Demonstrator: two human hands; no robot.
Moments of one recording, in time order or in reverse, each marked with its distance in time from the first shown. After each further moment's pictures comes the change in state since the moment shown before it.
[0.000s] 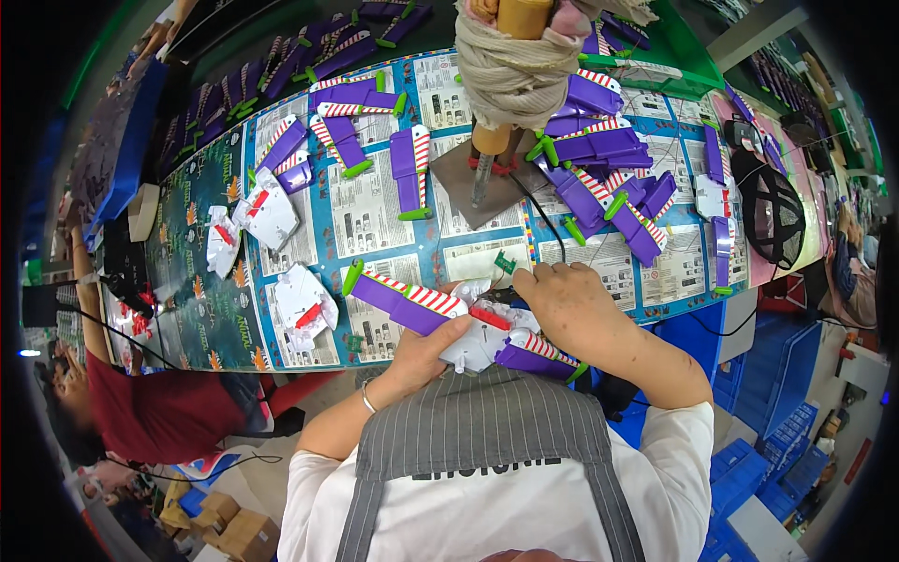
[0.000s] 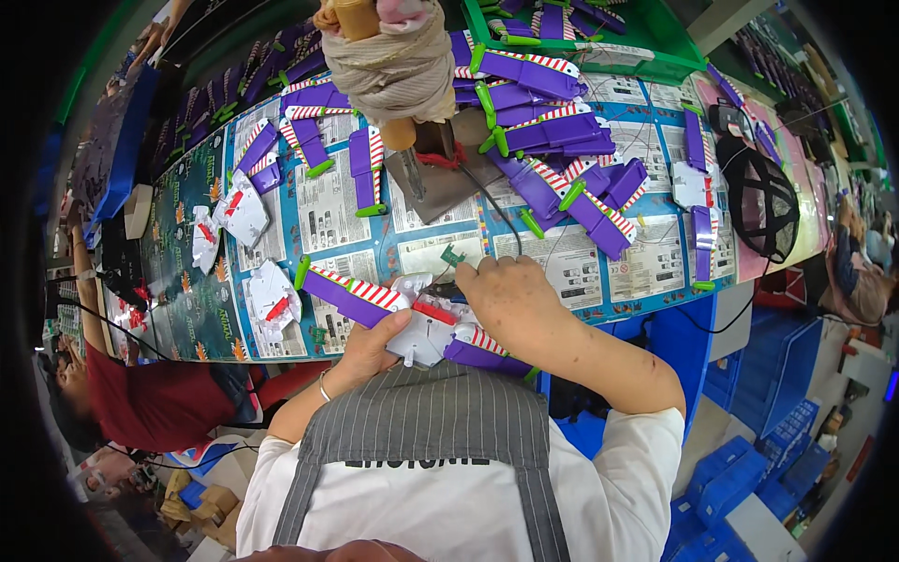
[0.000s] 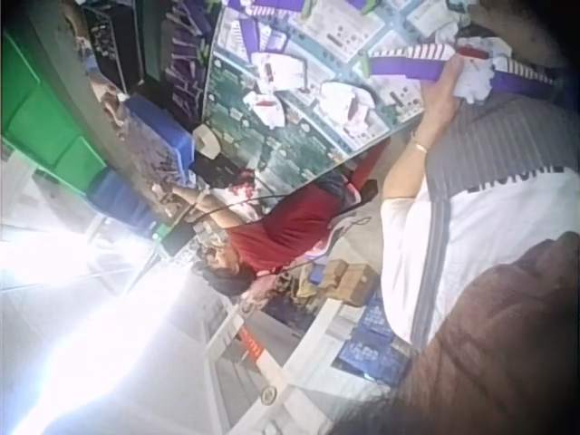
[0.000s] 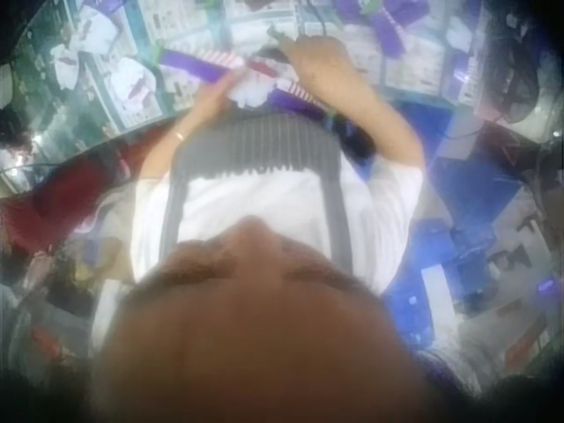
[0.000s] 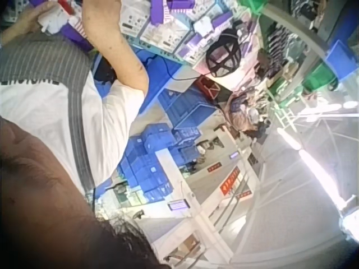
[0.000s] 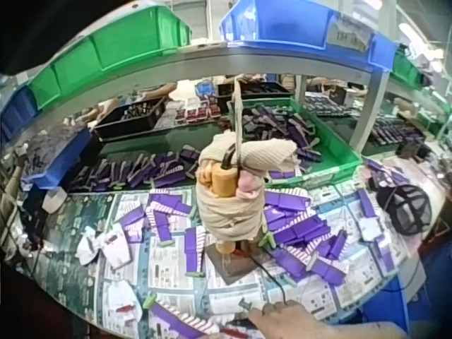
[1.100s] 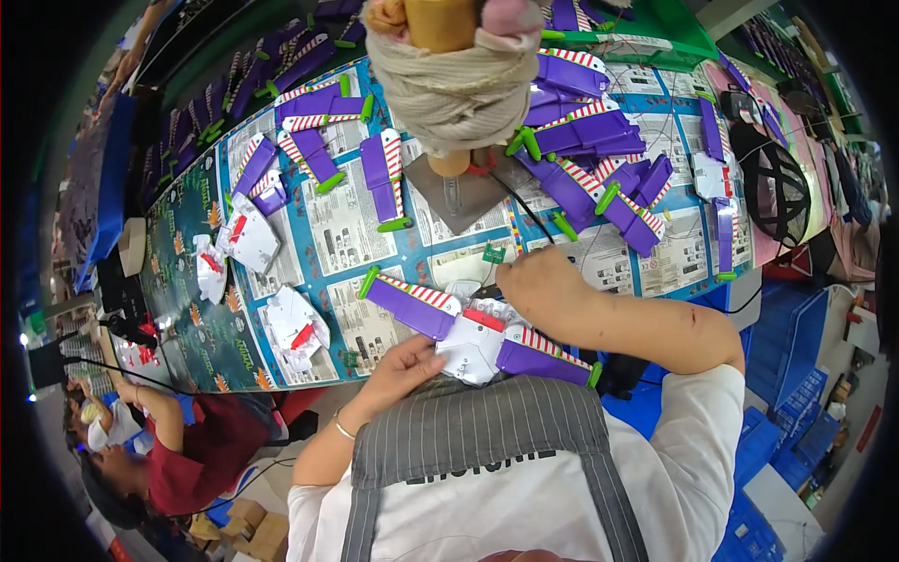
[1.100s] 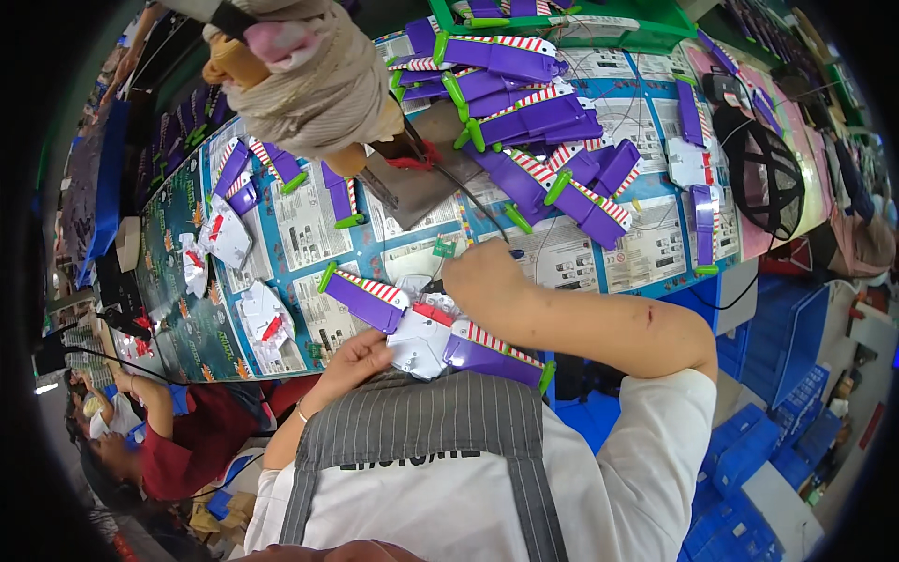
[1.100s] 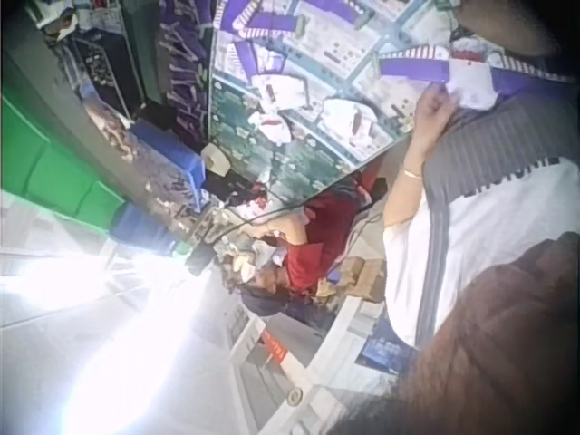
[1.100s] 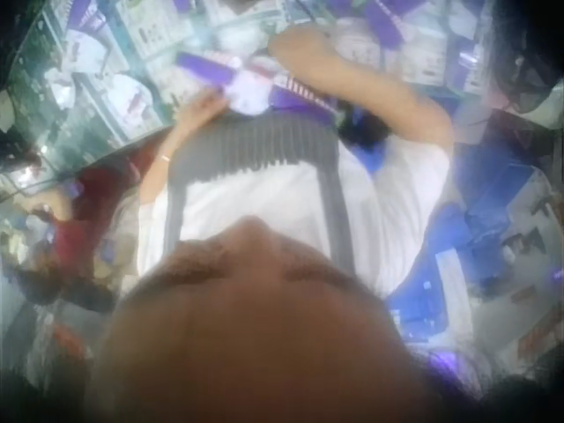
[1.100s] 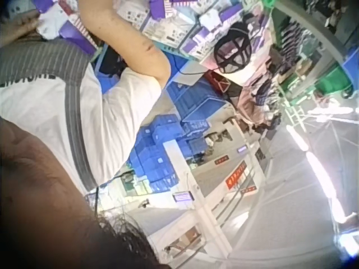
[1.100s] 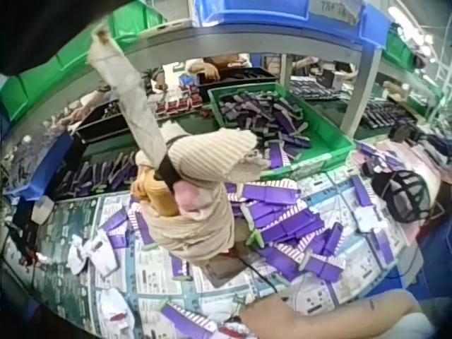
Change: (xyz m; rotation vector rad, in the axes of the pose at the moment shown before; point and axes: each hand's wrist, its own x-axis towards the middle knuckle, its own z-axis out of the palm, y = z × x) left_hand -0.012 0.015 -0.040 0.466 -0.216 -0.263; right_hand 0.027 0.019 0.017 -0.036 -0.284 -0.105
